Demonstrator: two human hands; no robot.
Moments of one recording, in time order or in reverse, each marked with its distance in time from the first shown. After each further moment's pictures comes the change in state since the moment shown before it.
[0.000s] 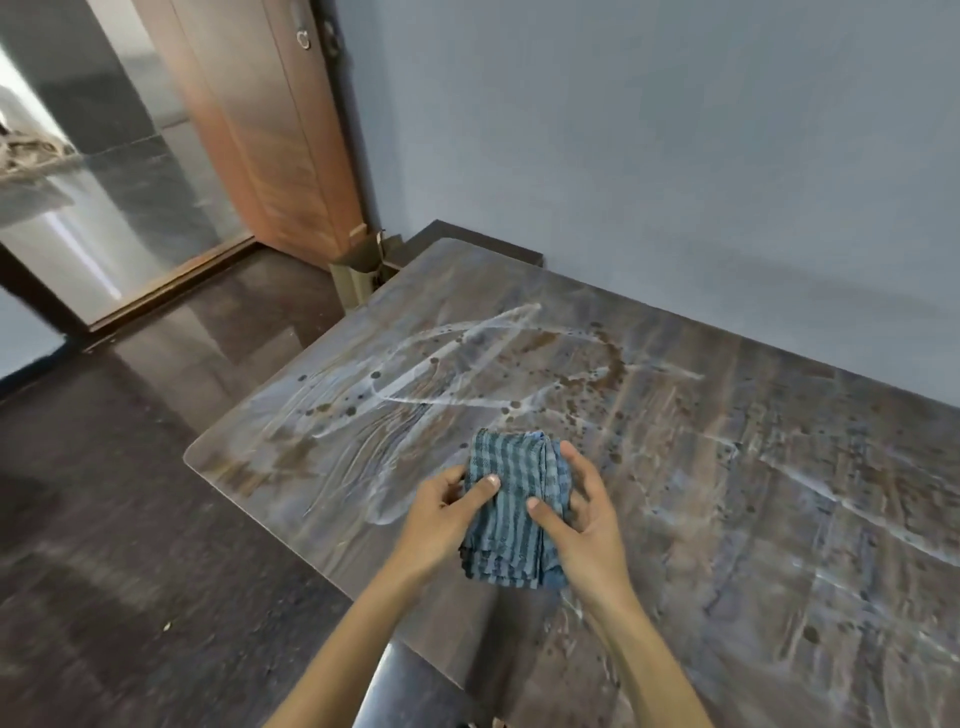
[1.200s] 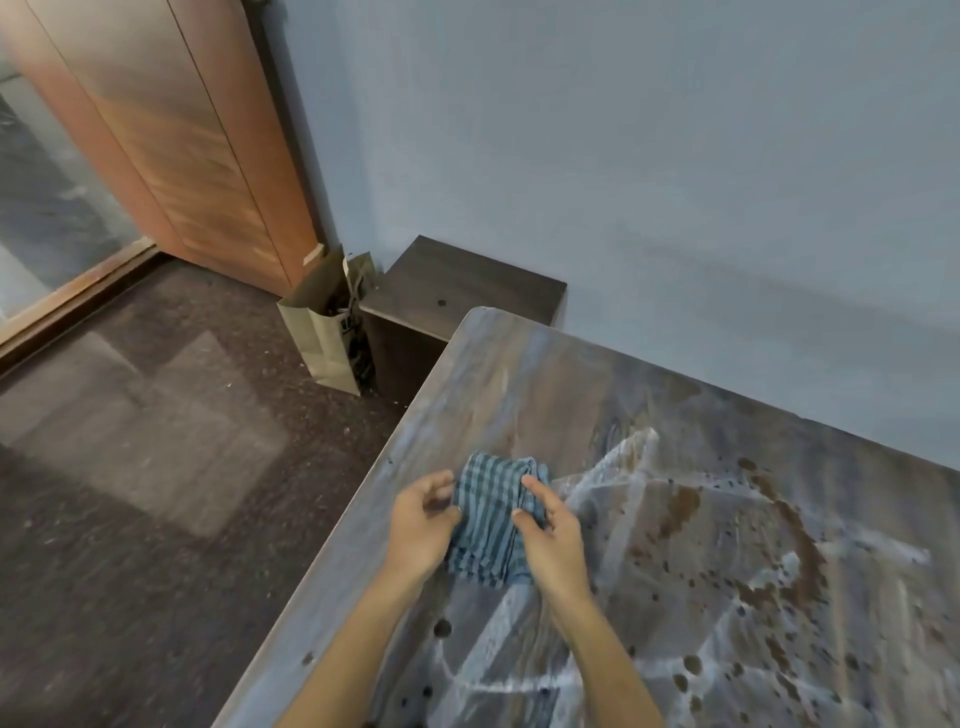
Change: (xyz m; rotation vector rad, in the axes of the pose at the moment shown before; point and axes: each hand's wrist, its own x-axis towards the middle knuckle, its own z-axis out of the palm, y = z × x) left_hand 0.402 0.007 -0.203 0.265 0.114 -0.118; right_hand 0.374 0.057 0.213 -0.247 0.190 0.278
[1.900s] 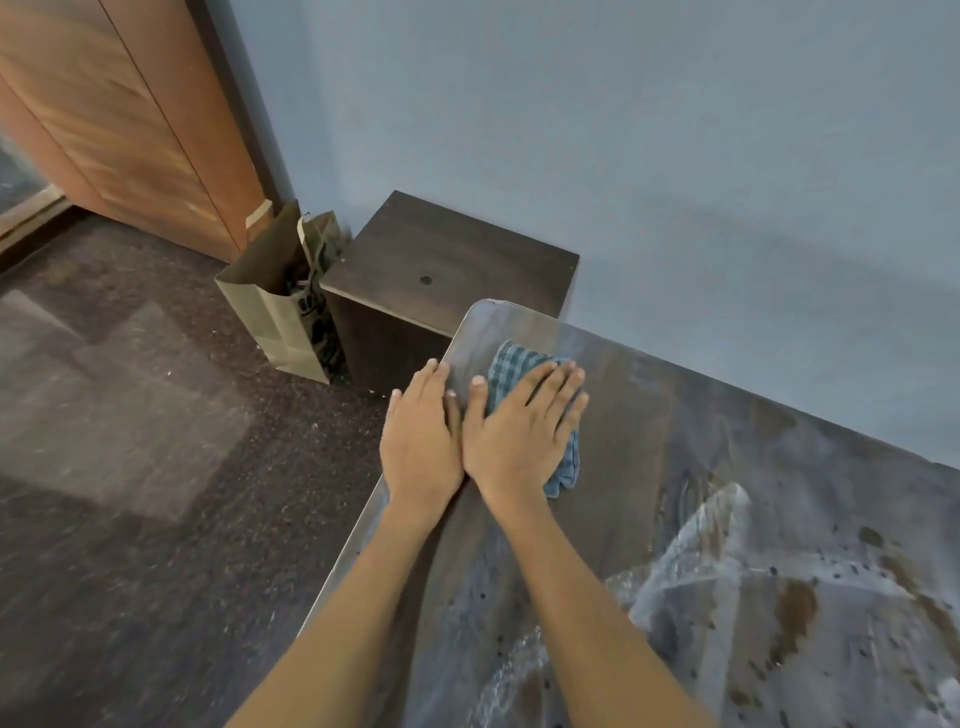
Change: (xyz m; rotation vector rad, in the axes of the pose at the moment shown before) left_hand 0.197 0.005 0.033 0.454 0.287 0.423; right_hand 0.209 -0.034 0.090 -0.966 0.454 -0.159
